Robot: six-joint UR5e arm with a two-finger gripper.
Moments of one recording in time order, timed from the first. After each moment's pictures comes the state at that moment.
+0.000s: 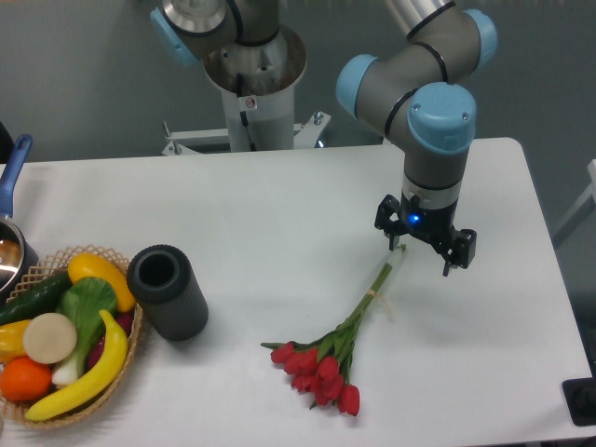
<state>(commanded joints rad) 2.67 -1.90 -1.67 -0.95 1.54 1.27</state>
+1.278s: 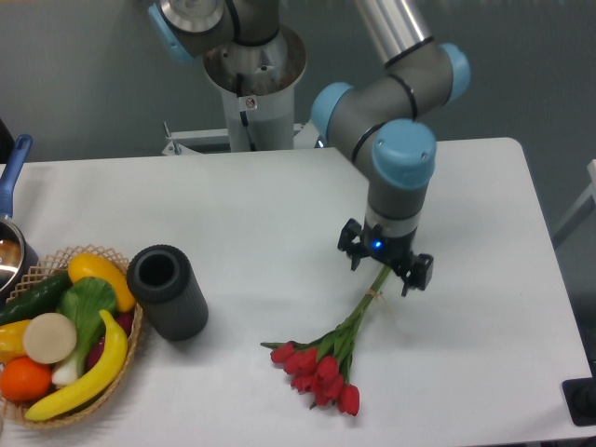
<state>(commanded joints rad) 2.54 -2.03 -1.67 -0.90 1.52 1.10</state>
